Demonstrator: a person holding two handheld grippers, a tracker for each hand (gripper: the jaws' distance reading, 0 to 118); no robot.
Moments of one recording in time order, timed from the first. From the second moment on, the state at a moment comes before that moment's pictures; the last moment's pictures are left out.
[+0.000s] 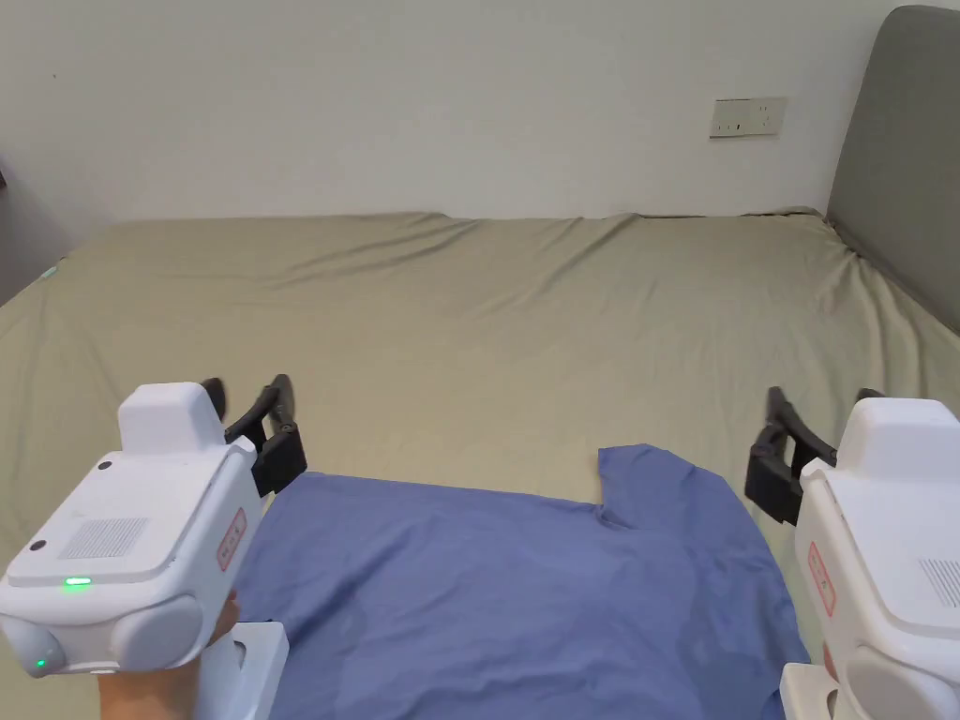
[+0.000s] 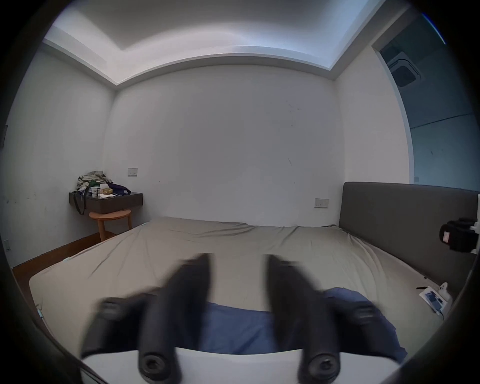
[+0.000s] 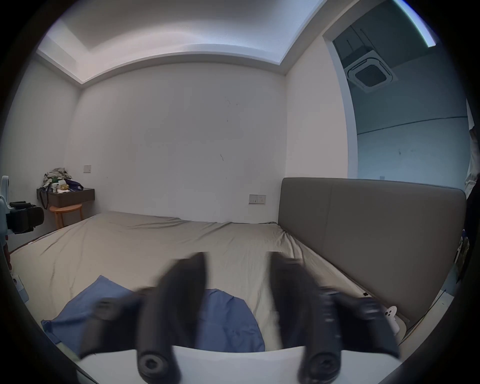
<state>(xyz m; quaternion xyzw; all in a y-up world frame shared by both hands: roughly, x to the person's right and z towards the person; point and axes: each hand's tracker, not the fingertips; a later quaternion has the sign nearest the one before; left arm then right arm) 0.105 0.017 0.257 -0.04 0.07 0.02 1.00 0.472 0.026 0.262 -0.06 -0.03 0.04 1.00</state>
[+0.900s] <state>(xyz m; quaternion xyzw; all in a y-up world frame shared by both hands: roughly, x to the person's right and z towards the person) -0.011 -0.136 -0.063 -0.46 0.01 0.05 0.89 0.461 -0.031 0.112 -0.12 -0.03 0.07 0.99</state>
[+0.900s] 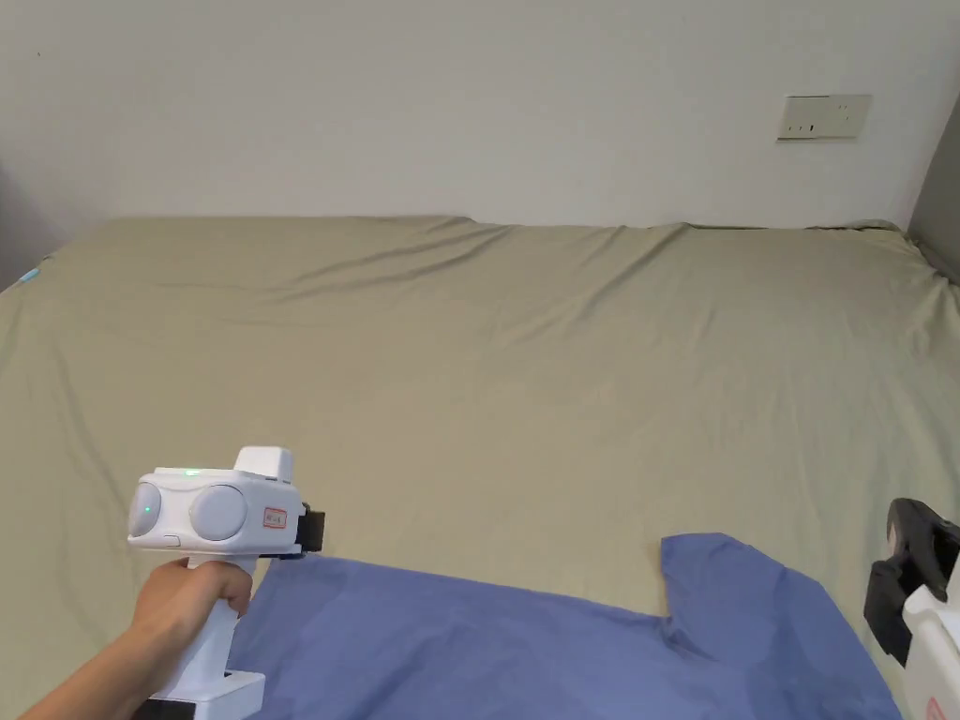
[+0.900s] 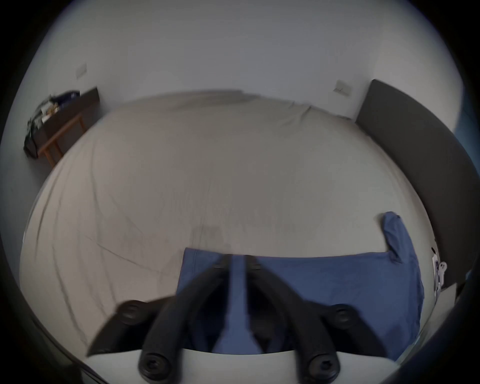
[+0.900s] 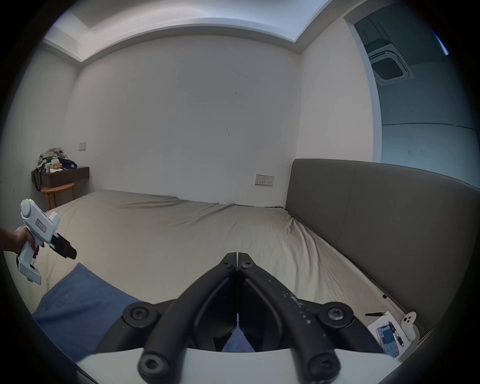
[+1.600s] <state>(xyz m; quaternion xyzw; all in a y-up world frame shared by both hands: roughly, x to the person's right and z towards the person) 0.001 -0.169 -0.055 -0.43 -0.01 0.05 0.90 0.509 -0.118 0.015 -0.35 -0.03 -0.01 0.93</state>
